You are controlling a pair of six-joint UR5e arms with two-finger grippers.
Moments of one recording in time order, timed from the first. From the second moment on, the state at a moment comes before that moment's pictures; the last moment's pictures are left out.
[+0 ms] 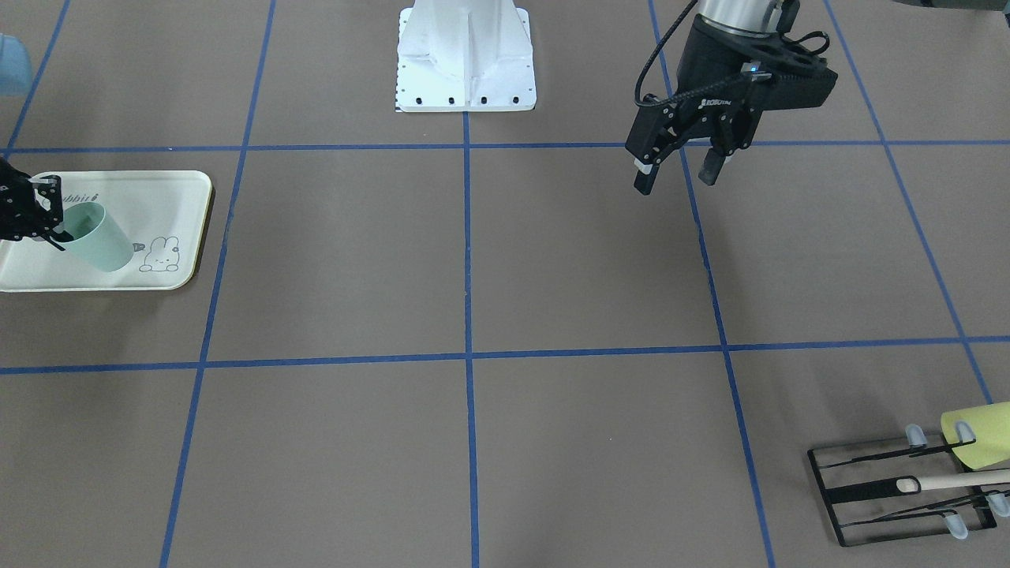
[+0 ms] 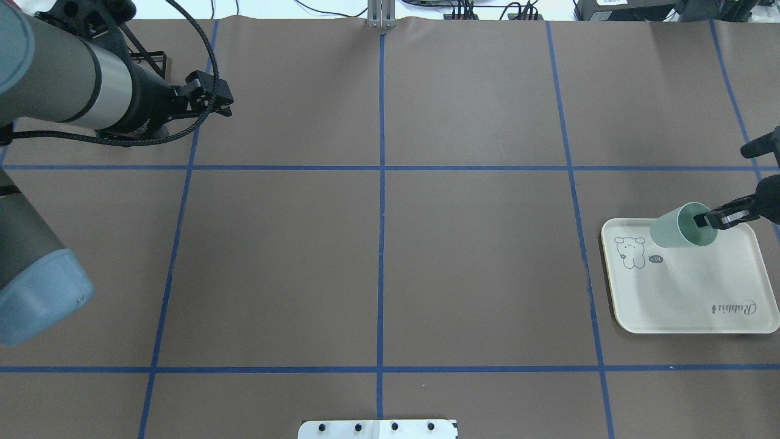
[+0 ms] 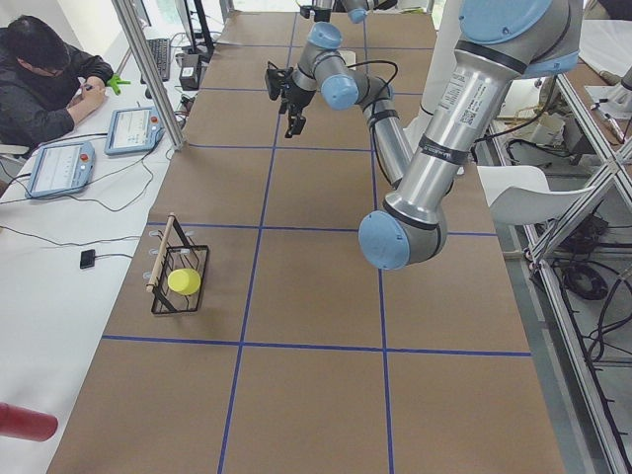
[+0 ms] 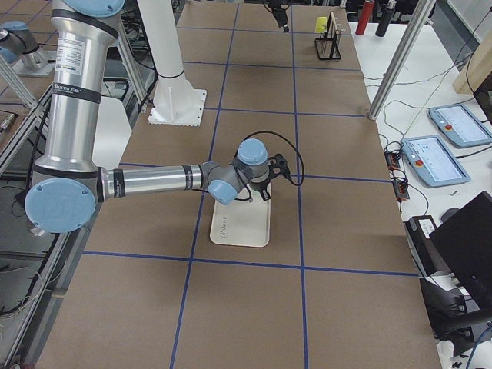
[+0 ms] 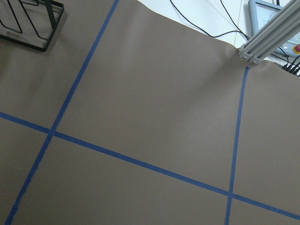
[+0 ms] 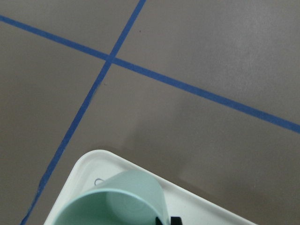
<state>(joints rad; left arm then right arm) -0.81 -2.03 -2.16 -1.47 -1.80 -1.40 1.06 -1.74 1.78 -0.87 2.29 0.45</state>
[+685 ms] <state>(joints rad) -0.82 -1.99 -2.15 -1.47 -1.80 -1.35 1.05 -1.75 1.80 -1.09 2.31 0.33</state>
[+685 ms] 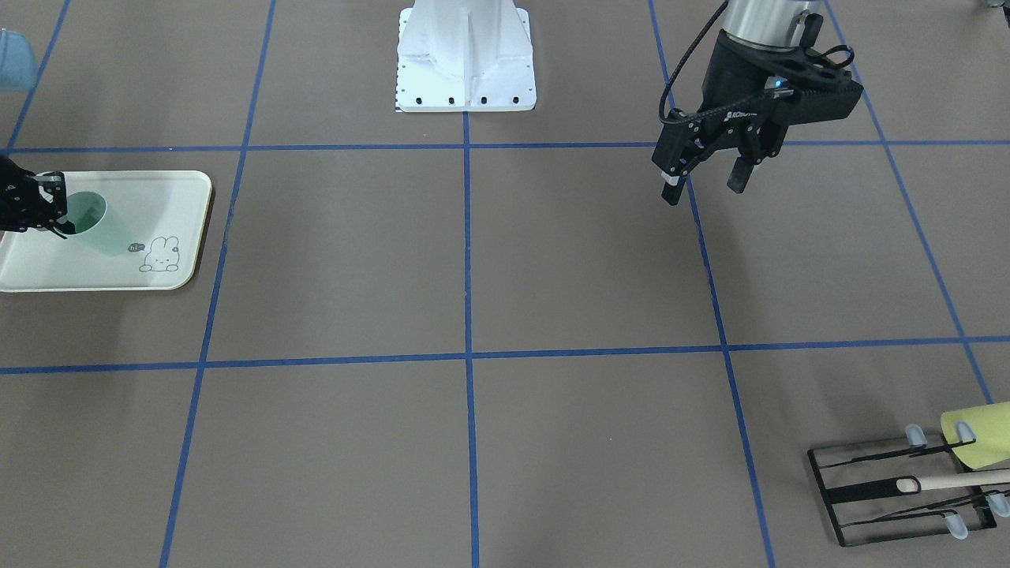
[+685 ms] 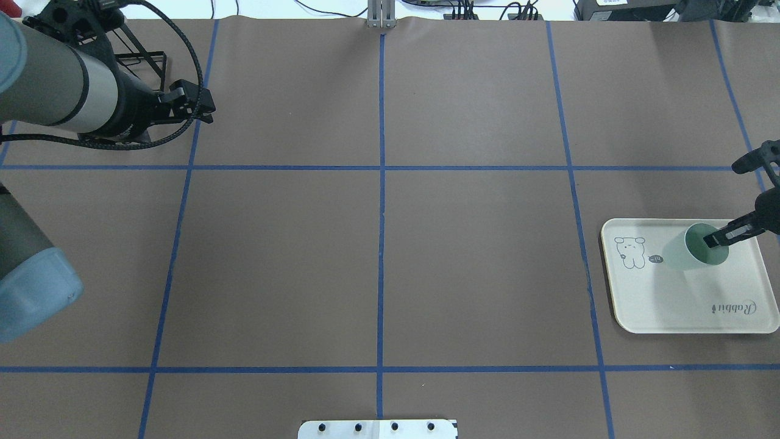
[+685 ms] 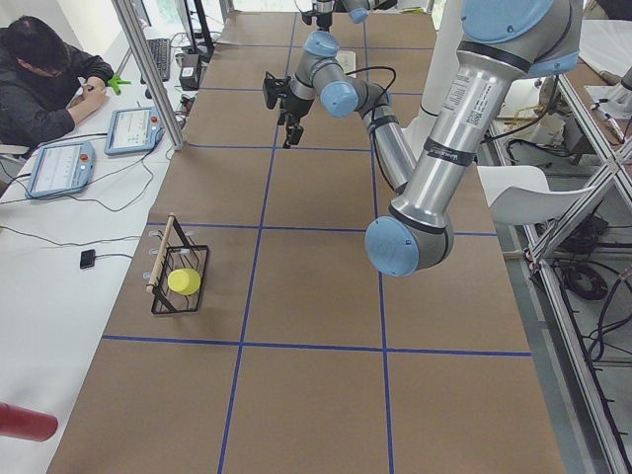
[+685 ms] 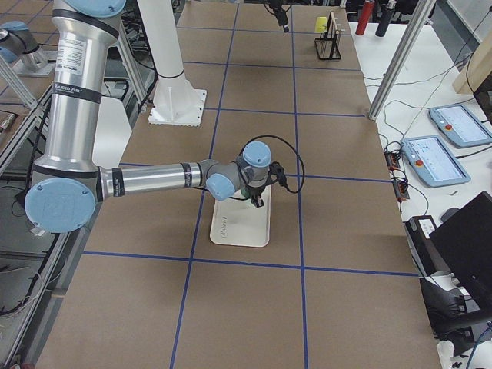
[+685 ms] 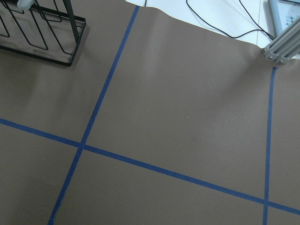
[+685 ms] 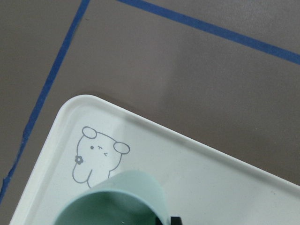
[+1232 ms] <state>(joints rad) -0.83 -1.99 -2.15 -1.47 -1.80 -1.34 1.02 -1.75 1.80 -1.13 2.31 0.32</state>
